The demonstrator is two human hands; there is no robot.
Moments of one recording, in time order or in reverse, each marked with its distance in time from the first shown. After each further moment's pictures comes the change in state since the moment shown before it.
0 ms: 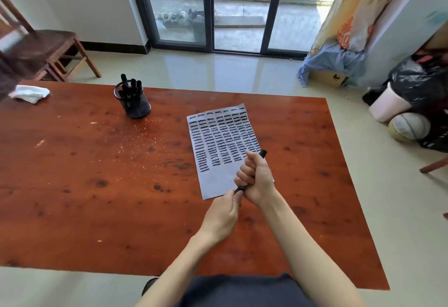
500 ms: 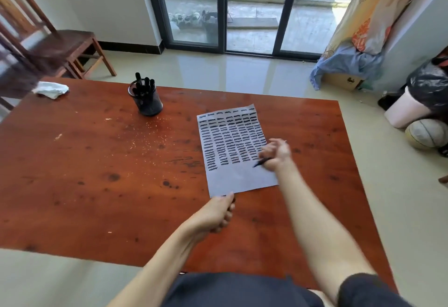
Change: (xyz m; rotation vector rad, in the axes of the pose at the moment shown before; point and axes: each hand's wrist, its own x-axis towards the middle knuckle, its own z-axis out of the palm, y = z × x) left_hand 0.001 -0.014 -0.026 -0.410 -0.199 -0.477; right_hand 0.072 -0.046 -0.022 0.251 0.140 0.088
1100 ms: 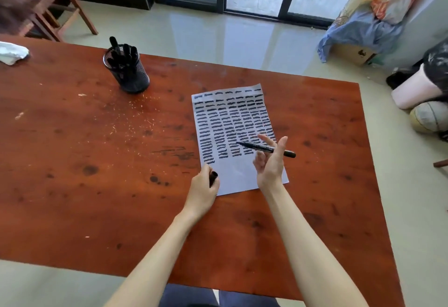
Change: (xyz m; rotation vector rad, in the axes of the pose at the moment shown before) left_hand 0.086 -0.025 -0.028 0.299 0.405 0.341; right_hand 0.025 0.054 -0.026 -0.370 0.142 -0.418
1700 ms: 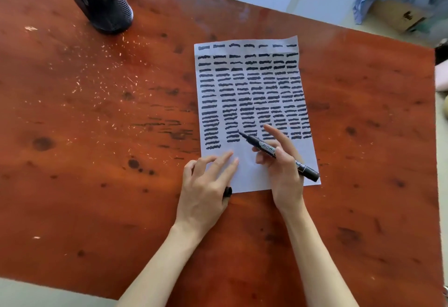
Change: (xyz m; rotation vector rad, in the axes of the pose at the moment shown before) left_hand 0.007 -0.045 0.033 0.617 0.246 0.472; right_hand 0.008 0.036 -0.025 -0.284 -0.405 -0.252
